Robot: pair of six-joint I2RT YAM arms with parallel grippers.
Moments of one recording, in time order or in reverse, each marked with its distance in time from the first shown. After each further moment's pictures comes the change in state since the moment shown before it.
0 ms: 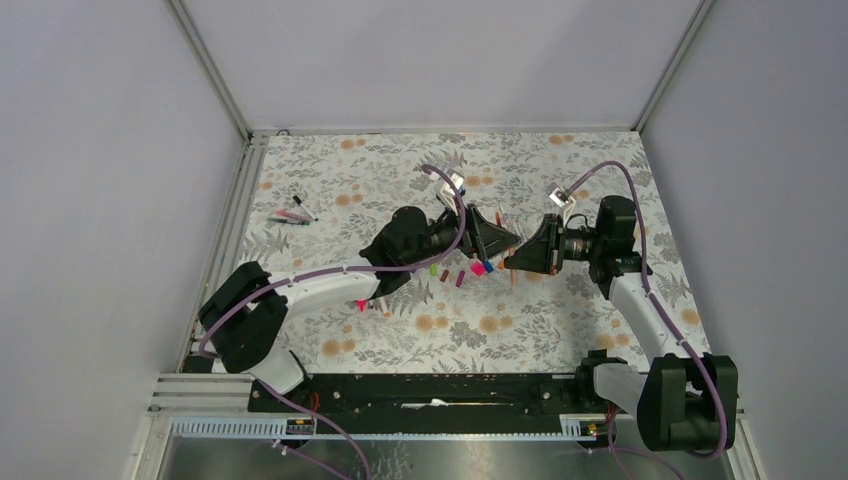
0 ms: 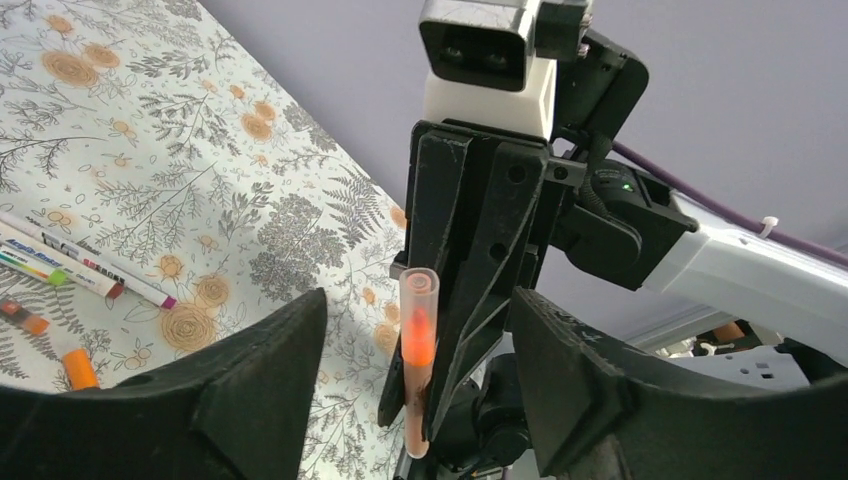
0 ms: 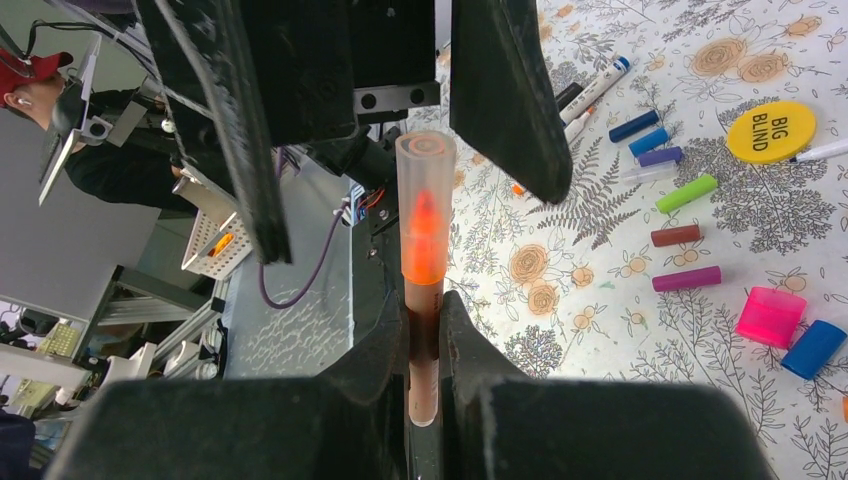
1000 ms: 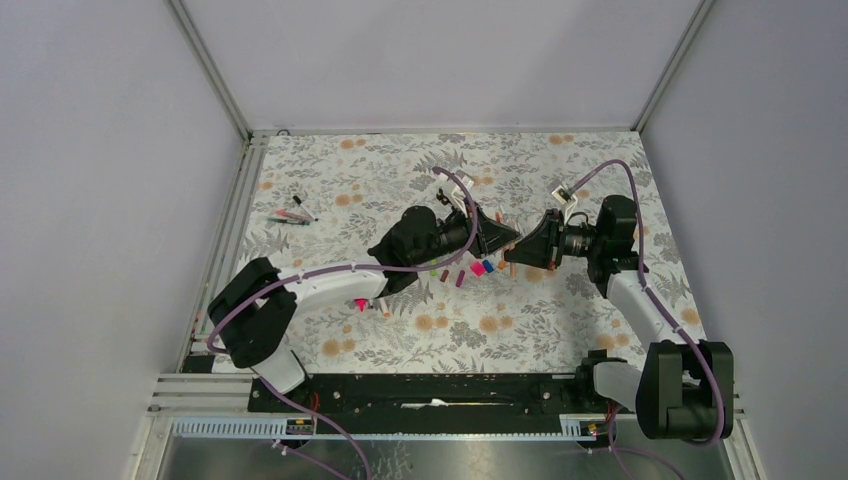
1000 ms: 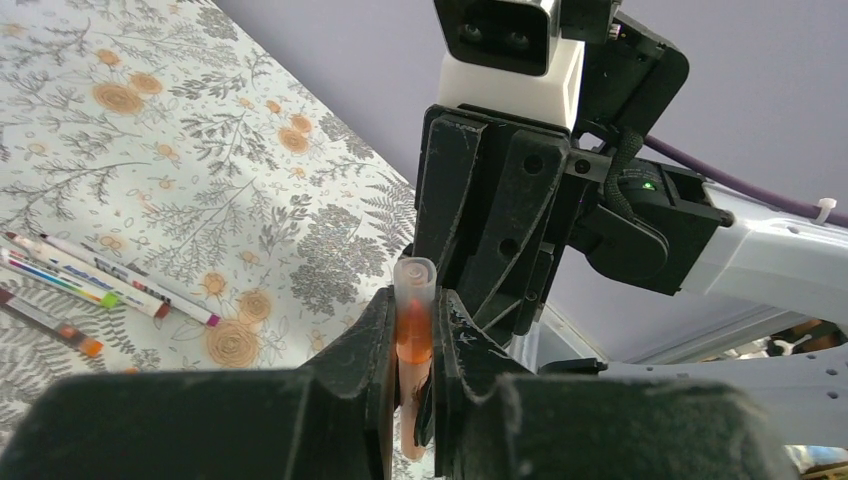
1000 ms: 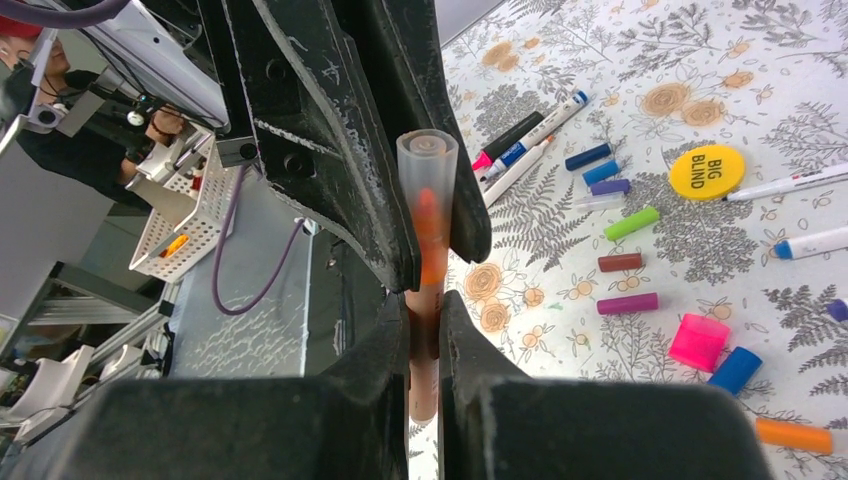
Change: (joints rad) left arm -0.014 0.059 0.047 0.001 -0.047 0.098; right arm -0.011 0.051 -0.033 0.179 0.004 0.009
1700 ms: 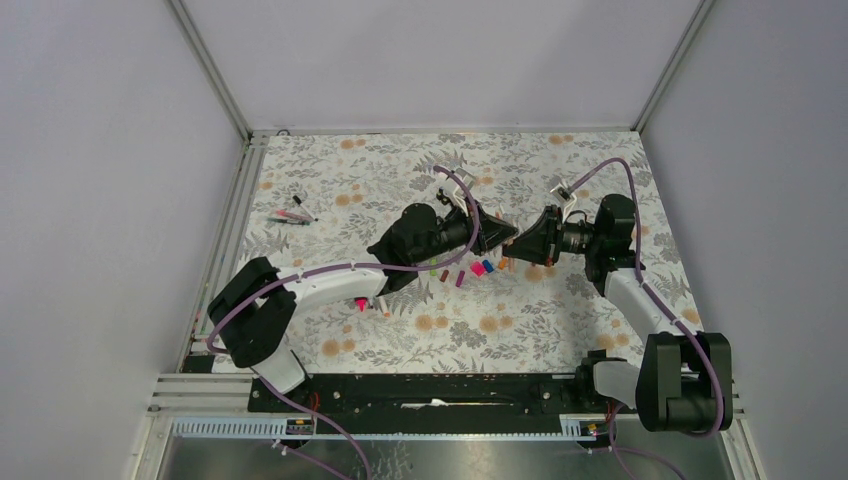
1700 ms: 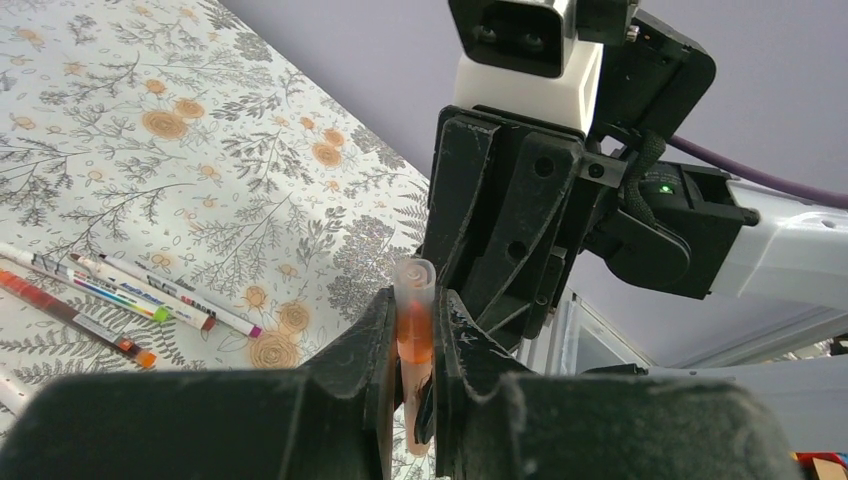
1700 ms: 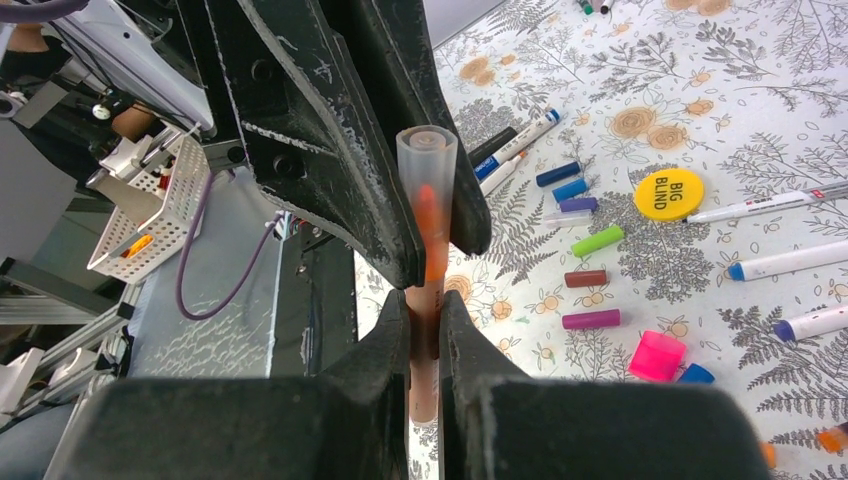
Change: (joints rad) left arm 0.011 0.000 0.024 -0.032 -0.021 0.103; right arm 0.003 0.040 -0.006 0.102 0.023 -0.004
